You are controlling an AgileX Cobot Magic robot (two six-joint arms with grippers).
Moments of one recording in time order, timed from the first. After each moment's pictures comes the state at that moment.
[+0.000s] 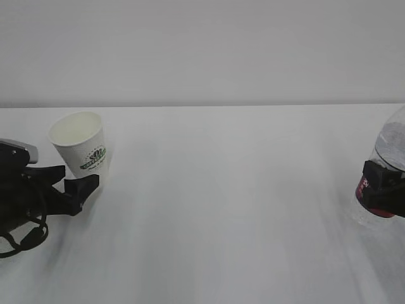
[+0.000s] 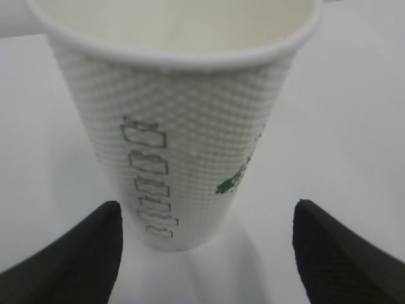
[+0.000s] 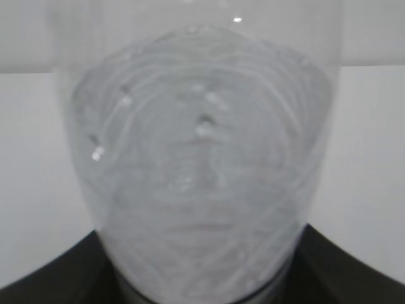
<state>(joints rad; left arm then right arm) -0.09 2.07 -0.48 0.35 -1.15 -0.13 0.12 1.71 -0.22 0.10 -1.08 -0.01</state>
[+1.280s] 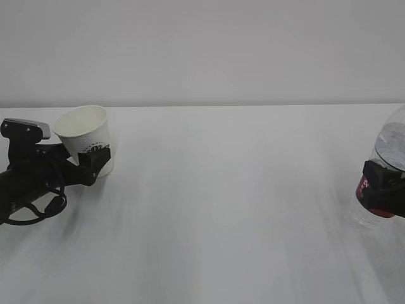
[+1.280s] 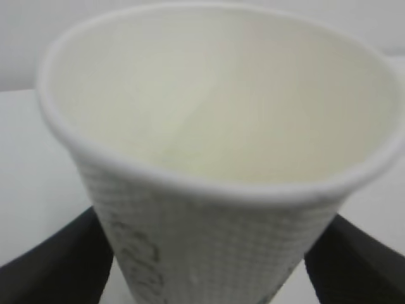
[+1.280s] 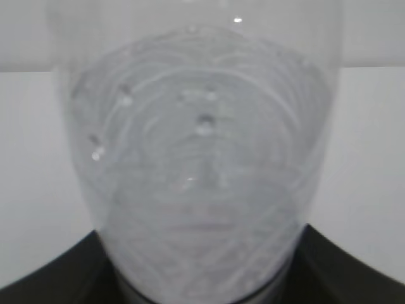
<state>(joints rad) -0.09 2.16 -0.68 0.35 -1.15 -0.21 0.12 1.71 -0.22 0.10 -1.08 -0.01</state>
